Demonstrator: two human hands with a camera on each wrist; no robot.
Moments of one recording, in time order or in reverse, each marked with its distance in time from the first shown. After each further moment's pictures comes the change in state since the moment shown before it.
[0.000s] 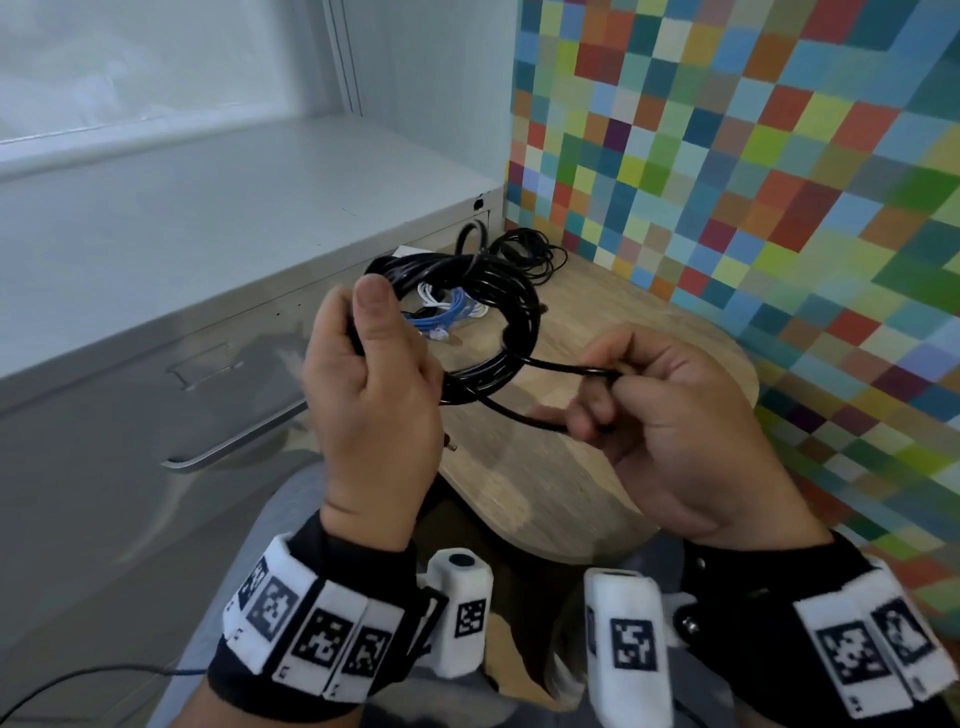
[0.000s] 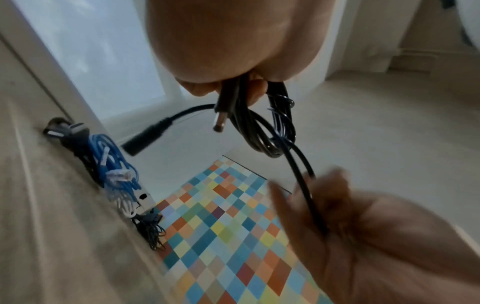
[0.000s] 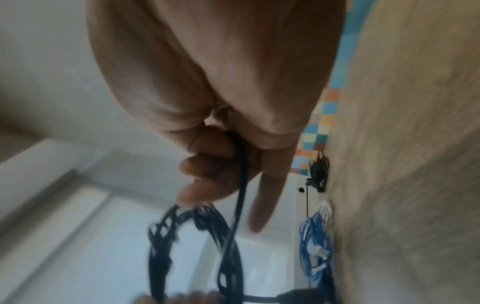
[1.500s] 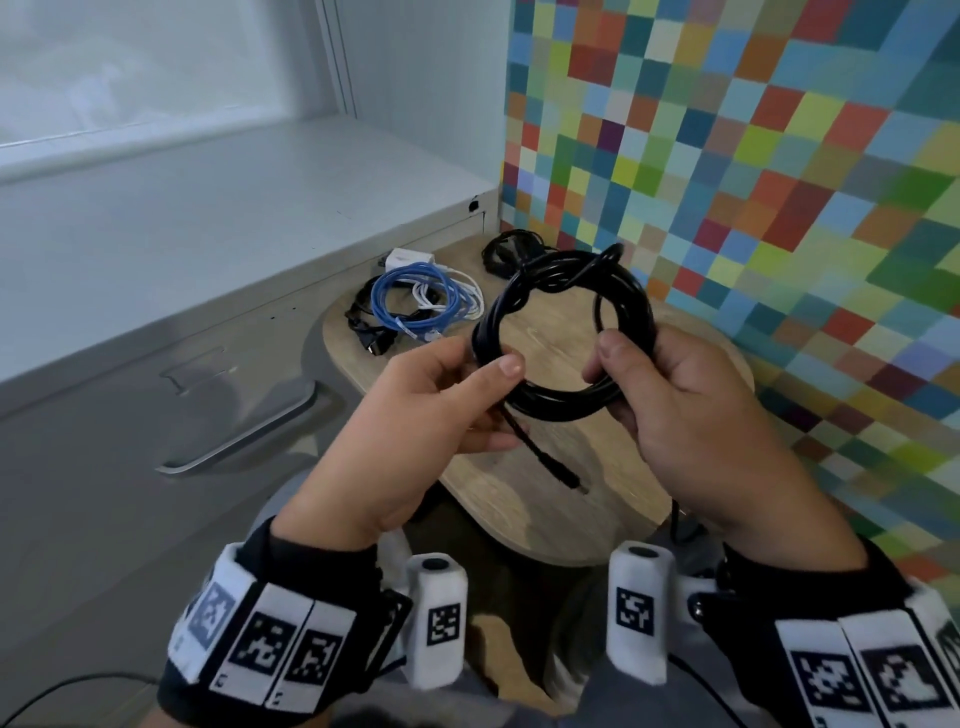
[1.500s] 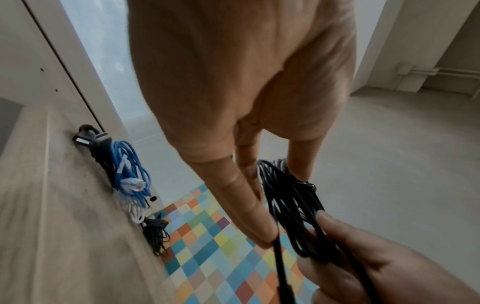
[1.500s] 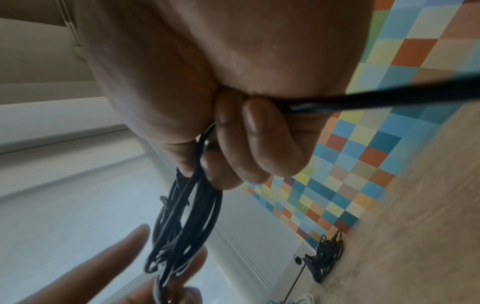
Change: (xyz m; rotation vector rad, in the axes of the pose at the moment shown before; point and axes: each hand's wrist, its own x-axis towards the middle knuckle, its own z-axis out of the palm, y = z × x) left_hand 0.002 0.000 -0.009 0.000 -0.608 -0.643; right_hand 0.000 -0.007 -0.018 -0.734 0.110 -0.220
